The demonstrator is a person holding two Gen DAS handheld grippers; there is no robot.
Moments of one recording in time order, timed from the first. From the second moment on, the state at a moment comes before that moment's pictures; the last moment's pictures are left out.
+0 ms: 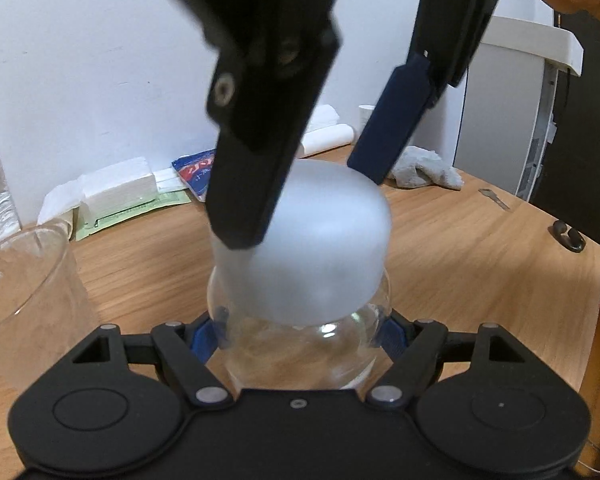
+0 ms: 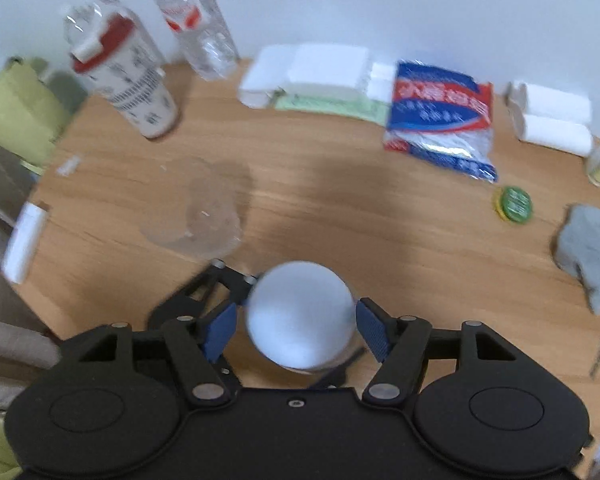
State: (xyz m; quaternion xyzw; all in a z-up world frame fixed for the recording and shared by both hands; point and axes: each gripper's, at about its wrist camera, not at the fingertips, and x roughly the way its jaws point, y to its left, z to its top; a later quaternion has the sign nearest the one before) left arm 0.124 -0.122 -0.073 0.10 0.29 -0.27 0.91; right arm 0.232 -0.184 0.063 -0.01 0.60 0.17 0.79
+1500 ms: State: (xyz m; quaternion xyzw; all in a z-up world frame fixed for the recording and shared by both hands) left arm 0.136 -0.106 -0.076 0.11 0.27 -0.35 0.89; right arm 0.231 -0.170 0.058 -0.20 0.55 0.31 0.75
